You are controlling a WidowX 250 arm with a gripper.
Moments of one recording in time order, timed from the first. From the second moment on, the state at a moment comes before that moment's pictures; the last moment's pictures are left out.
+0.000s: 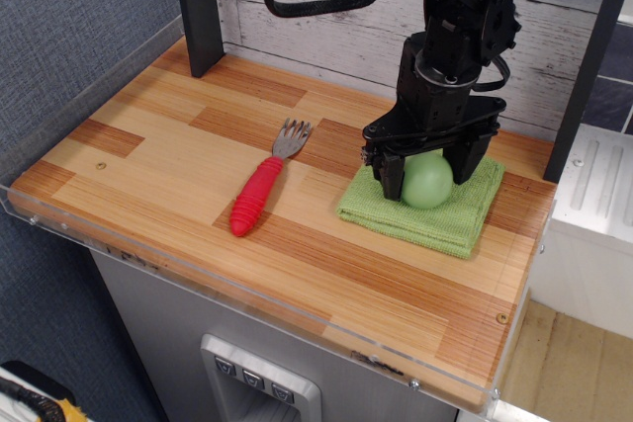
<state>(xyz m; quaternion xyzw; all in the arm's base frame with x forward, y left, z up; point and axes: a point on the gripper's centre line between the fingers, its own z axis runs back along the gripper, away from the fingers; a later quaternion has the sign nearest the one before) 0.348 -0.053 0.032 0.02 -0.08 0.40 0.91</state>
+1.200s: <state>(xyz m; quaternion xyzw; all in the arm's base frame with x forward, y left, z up) 0.330 0.116 0.089 0.06 -0.14 0.30 0.94</state>
